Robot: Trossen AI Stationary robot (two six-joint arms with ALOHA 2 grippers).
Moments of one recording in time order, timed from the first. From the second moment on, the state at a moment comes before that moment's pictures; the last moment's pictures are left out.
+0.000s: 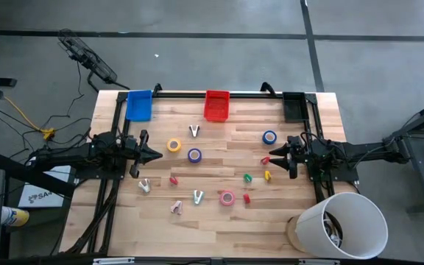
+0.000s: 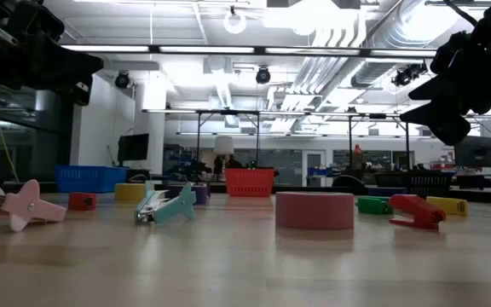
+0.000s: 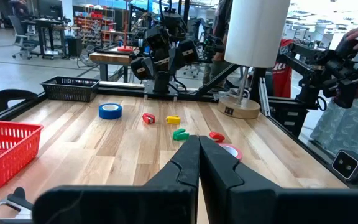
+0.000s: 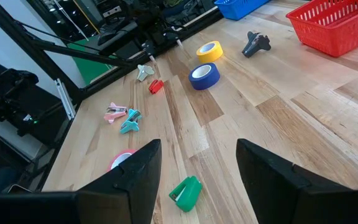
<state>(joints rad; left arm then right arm) 0.09 0.01 0.02 0.02 0.19 -0.10 0.06 0.20 0.07 -0.11 0.10 0.53</state>
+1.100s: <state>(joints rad) 0.09 0.01 0.02 0.02 0.19 -0.10 -0.17 0.69 0.51 -0.43 -0.03 0.75</state>
